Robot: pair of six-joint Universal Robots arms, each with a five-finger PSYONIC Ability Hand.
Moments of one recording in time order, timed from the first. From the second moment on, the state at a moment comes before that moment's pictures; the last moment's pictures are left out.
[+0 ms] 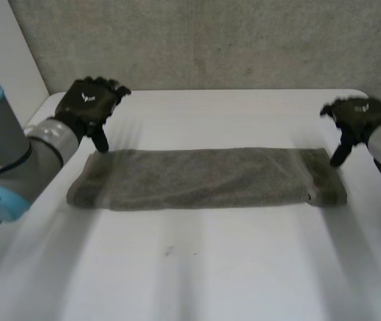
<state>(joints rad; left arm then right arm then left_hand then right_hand) 4.41 -1.96 -1.40 3.27 -1.35 3.54 1.68 -1.13 1.30 0.14 1.40 2.74 0.20 0.19 0.20 0.19 0.03 0.21 0.23 0.22 0.24 0.07</state>
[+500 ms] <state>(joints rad) 4.40 -1.78 -1.73 3.42 -1.34 3.39 1.54 -0.95 1.53 -0.07 1.30 2.59 0.20 0.19 0.20 0.19 0.03 0.94 1.17 1.16 1.17 0.95</state>
